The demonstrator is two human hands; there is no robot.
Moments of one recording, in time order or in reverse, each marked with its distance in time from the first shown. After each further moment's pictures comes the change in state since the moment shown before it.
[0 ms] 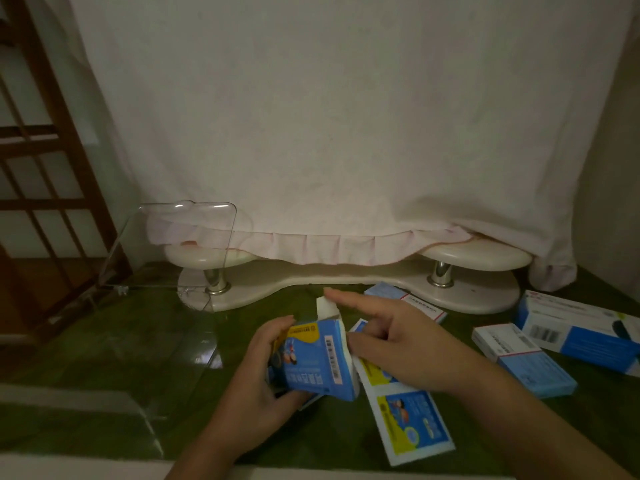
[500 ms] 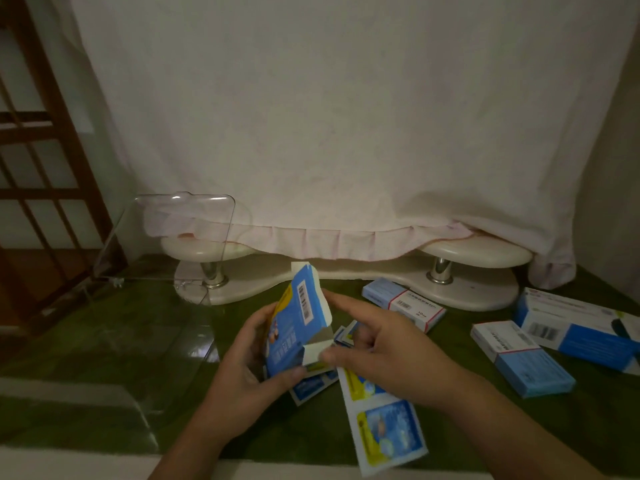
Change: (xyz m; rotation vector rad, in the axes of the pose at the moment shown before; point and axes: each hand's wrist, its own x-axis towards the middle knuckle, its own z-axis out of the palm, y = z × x) left_hand 0.001 0.003 -0.007 -0.346 0.009 -0.084; right_hand 0.003 0.008 0.021 -0.043 0.057 -0.050
